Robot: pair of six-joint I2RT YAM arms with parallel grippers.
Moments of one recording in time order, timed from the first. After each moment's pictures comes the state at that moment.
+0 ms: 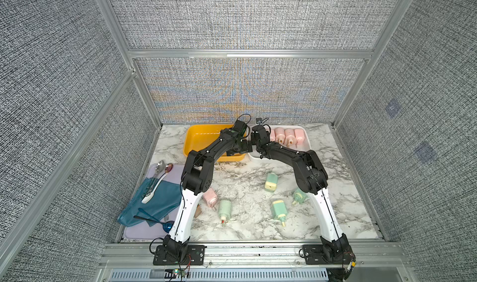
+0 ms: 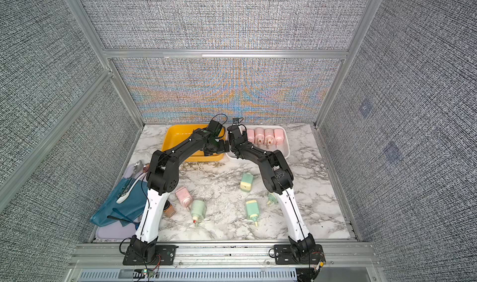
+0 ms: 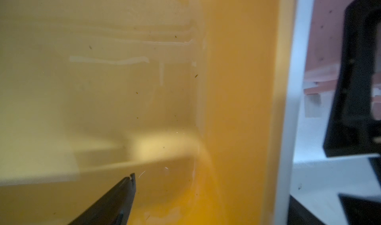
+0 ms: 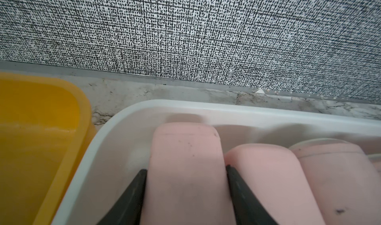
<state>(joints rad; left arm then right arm) -0.52 2.38 2.04 -0.80 0.06 -0.57 0.51 2.40 1.81 0.08 0.50 0.14</state>
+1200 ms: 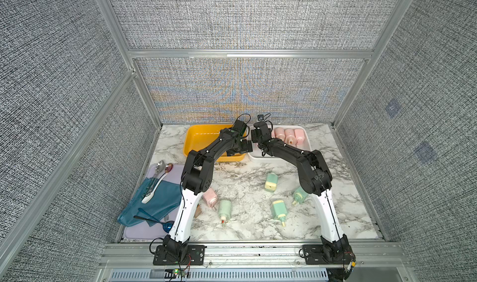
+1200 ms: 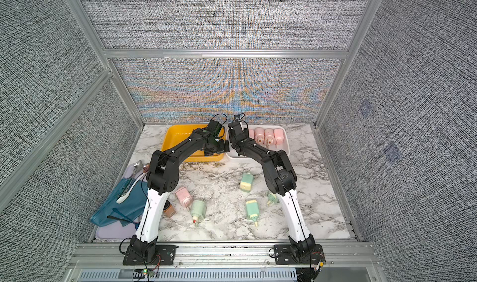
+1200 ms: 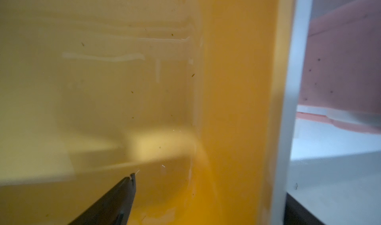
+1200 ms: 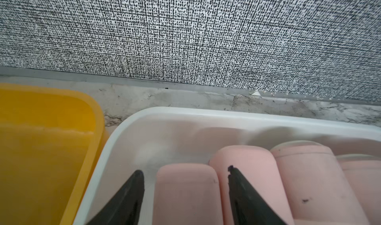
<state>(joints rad) -0.52 2.38 2.04 -0.80 0.09 -0.57 0.50 2.33 1.83 -0.04 0.45 0.16</state>
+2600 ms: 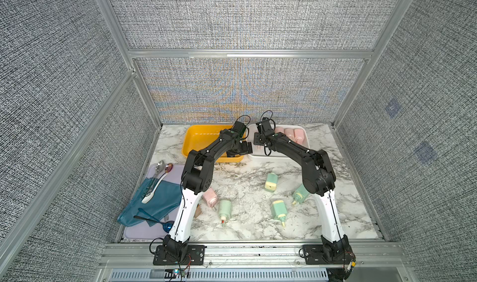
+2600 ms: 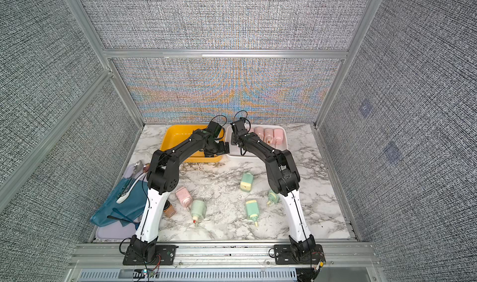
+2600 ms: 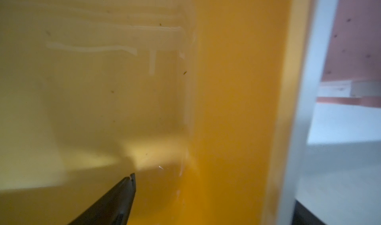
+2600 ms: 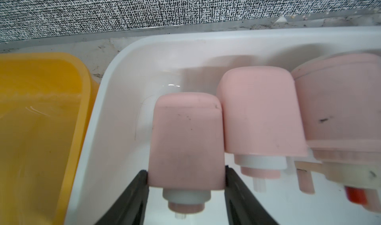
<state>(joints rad) -0.51 2.39 2.02 -0.80 0.14 -0.56 0.48 2.27 1.87 -0.38 0.28 0.41</state>
